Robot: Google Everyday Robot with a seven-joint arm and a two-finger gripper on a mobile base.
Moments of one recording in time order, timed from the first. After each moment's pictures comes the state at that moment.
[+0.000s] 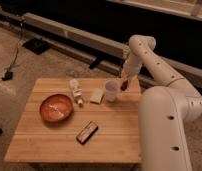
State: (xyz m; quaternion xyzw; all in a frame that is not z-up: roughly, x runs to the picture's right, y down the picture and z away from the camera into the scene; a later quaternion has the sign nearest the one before) arm 0.152 -0.051 0.858 -0.30 -0.22 -0.31 0.88
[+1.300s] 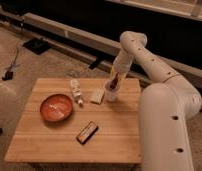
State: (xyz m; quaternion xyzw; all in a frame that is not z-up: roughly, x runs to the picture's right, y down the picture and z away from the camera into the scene) arm 0.086 -0.063 0.852 -0.27 -0.27 -0.35 0.86
